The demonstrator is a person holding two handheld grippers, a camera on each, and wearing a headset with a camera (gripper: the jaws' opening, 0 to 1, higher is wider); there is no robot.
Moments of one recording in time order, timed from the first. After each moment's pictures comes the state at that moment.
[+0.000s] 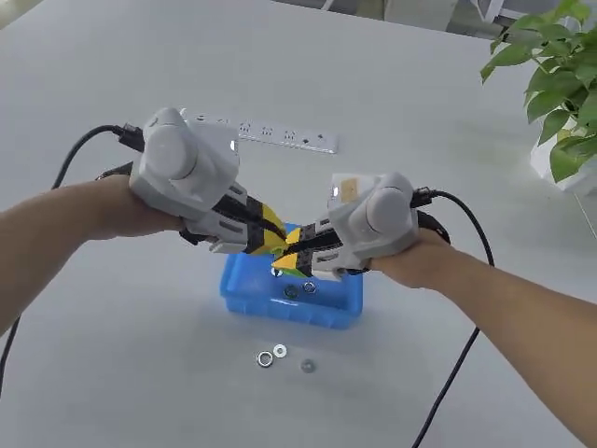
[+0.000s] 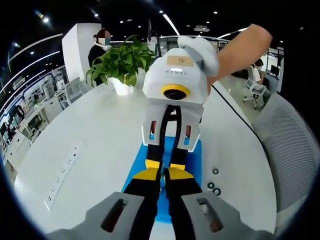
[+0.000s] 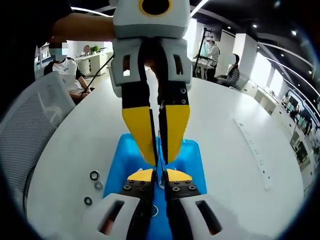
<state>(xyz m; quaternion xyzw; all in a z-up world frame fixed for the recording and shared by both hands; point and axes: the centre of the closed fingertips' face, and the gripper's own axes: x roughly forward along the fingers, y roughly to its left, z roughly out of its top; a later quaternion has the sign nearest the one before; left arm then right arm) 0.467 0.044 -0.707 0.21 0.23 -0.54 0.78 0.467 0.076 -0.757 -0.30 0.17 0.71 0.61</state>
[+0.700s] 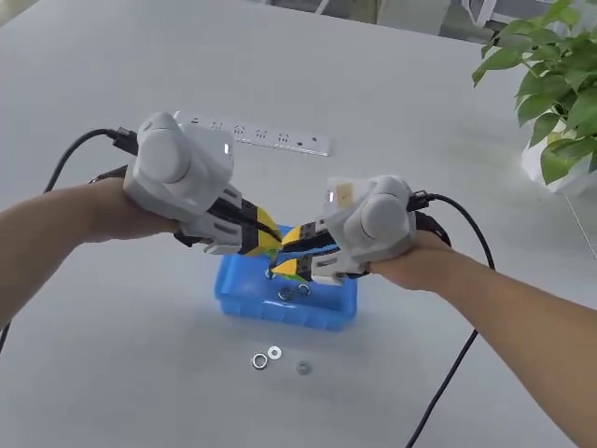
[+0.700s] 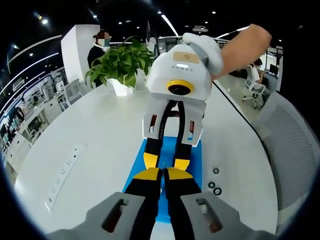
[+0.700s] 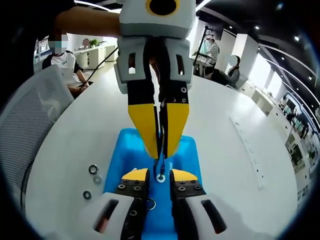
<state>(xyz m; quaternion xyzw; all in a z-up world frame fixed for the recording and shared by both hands) 0.468 0.045 -0.707 0.21 0.22 -0.54 0.78 0.471 0.065 -0.755 -0.33 0.17 0.69 0.62</state>
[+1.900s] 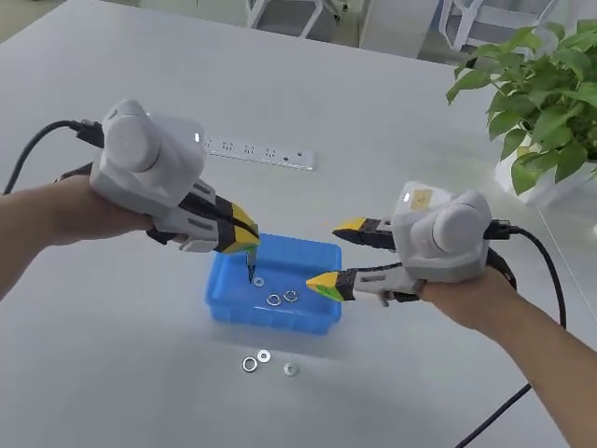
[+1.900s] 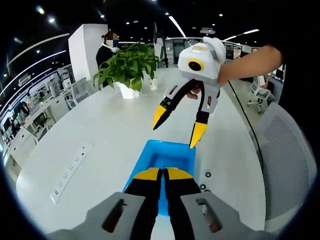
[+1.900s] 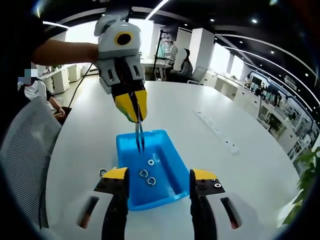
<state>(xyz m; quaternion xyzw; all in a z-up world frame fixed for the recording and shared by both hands) 0.450 0.055 -0.671 0.20 0.23 -0.51 0.80 0.471 -0.006 -0.700 -0.25 0.19 0.58 0.75</state>
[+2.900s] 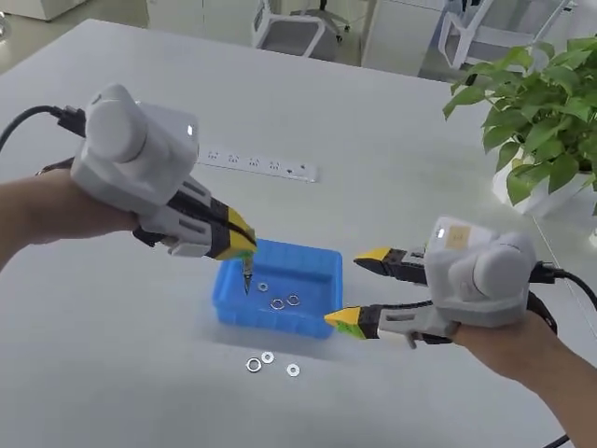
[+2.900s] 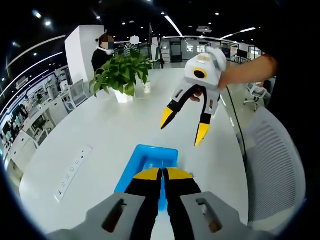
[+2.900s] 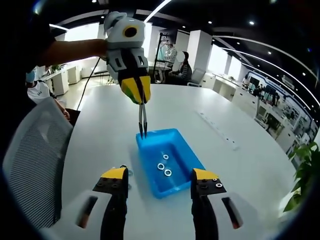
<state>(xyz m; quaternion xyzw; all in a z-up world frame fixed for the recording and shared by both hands) 0.411 0.051 -0.639 0.21 0.23 -0.52 0.79 0.423 -0.027 -0.686 -0.25 0.19 0.58 0.75</state>
